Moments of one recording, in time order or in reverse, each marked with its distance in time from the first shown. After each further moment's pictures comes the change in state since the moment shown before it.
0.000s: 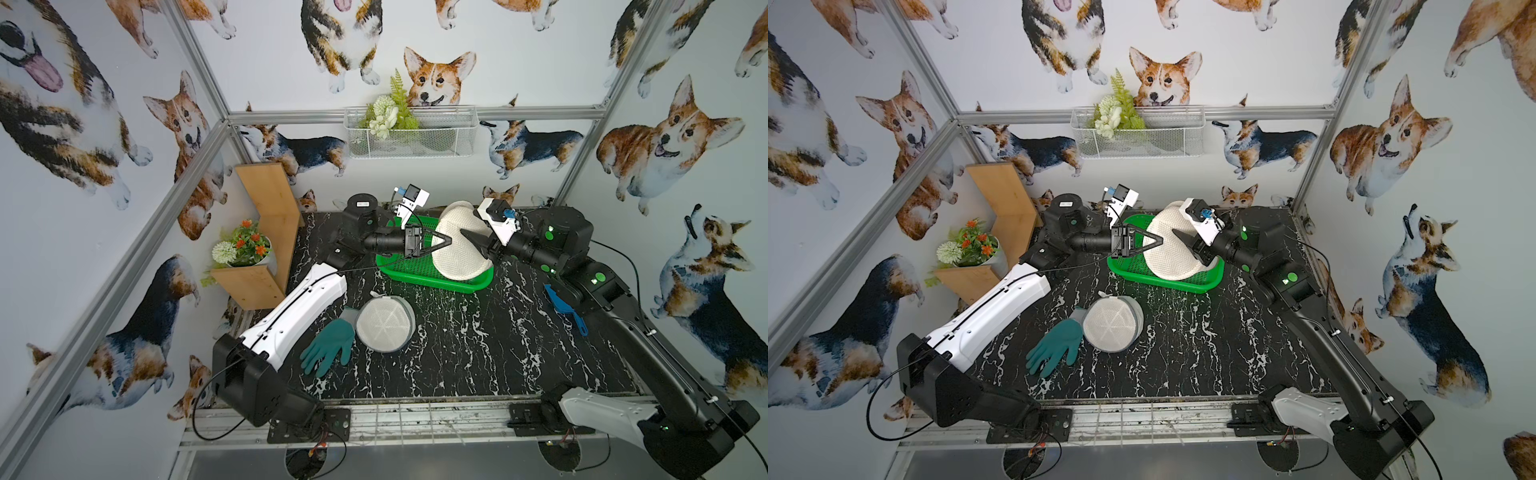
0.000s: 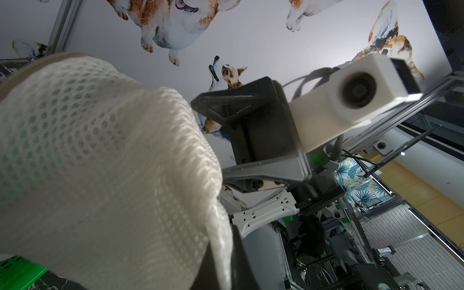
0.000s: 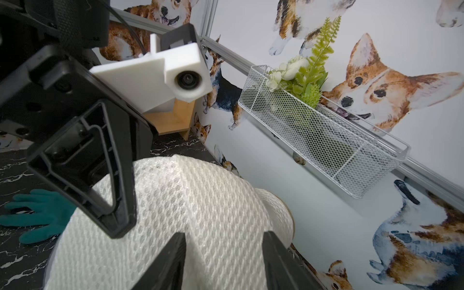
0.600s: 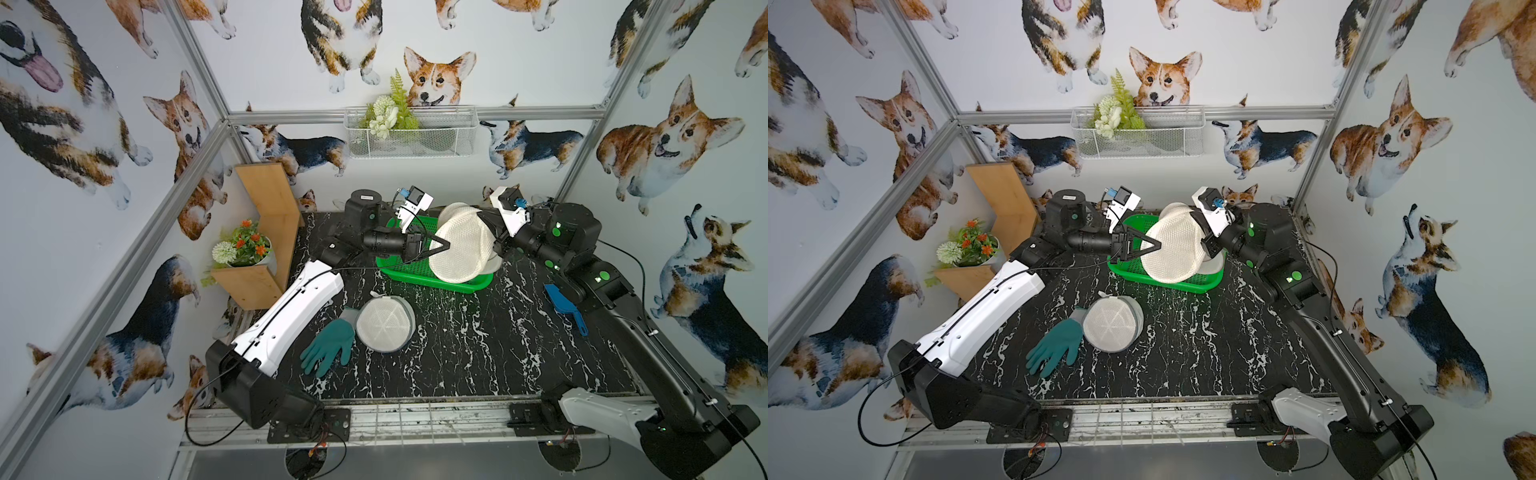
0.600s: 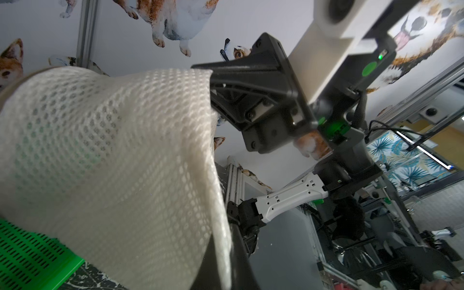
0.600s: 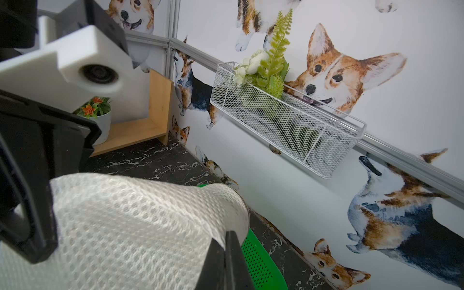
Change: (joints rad) left arm -0.027 -0.010 0.139 -0.391 -0.082 0.404; right arm -0.088 0.013 0.027 0.029 0.022 0.117
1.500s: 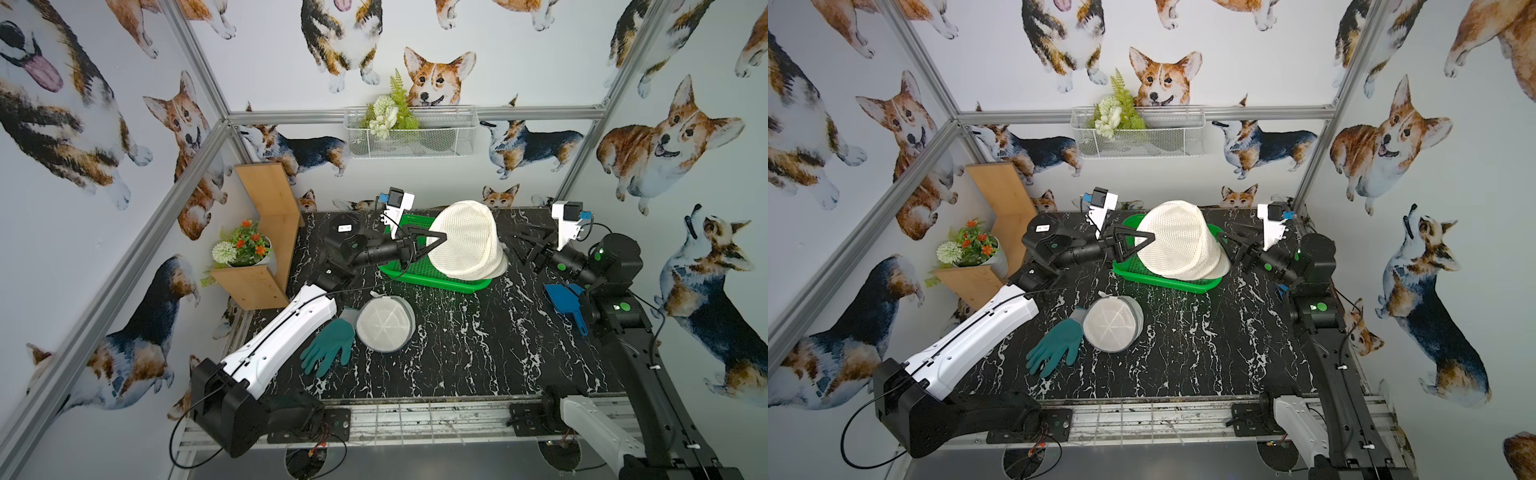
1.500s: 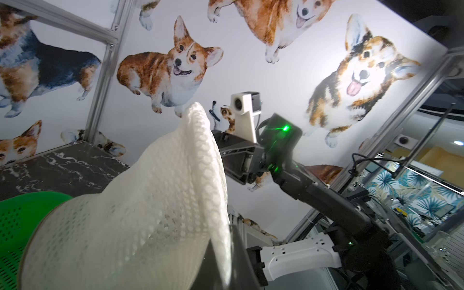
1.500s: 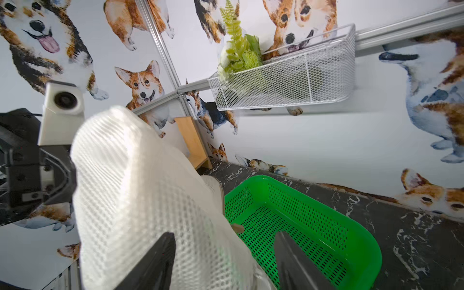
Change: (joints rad) left arm -0.001 -0.142 -0.325 0.722 -0.091 -0.391; right arm -0.392 -0.246 -0.389 0.251 -0.480 0.584
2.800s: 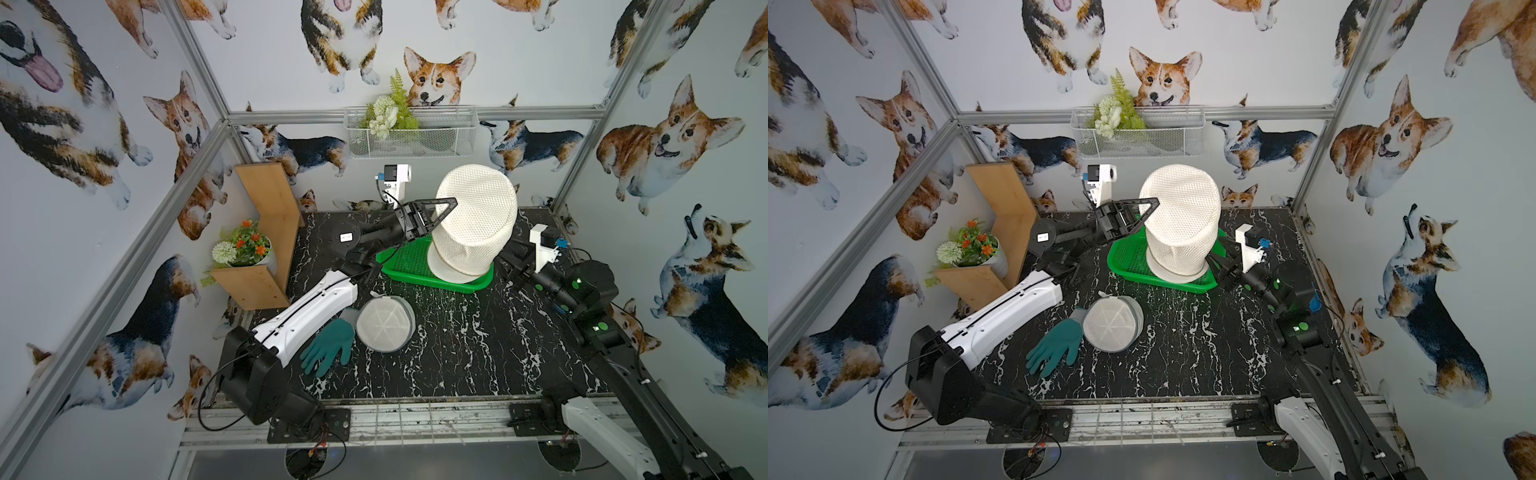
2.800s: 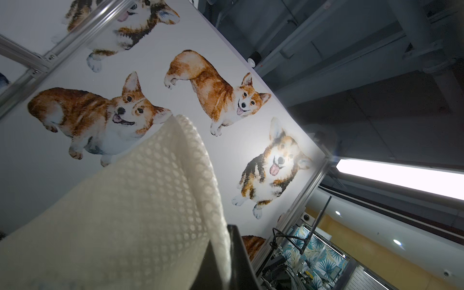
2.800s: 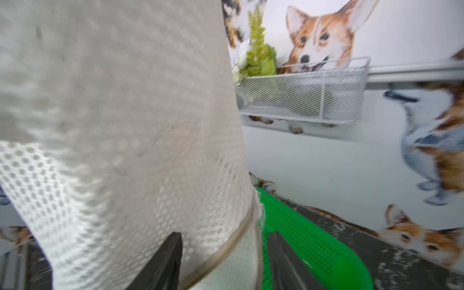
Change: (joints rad) left arm -0.056 0.157 0.079 0.509 -0.173 -0.598; right arm 0.209 -0.119 -0.179 0.171 0.299 -0.207
